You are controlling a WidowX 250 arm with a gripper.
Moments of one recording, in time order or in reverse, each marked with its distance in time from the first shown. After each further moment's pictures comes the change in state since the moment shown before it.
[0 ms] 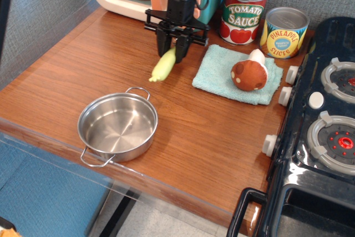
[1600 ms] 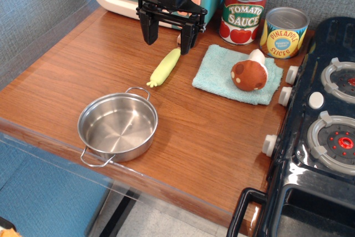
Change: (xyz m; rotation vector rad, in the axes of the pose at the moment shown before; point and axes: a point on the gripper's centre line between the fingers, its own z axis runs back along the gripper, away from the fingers) arm -0.033 -0.007 0.043 -0.041 -0.118 -0.045
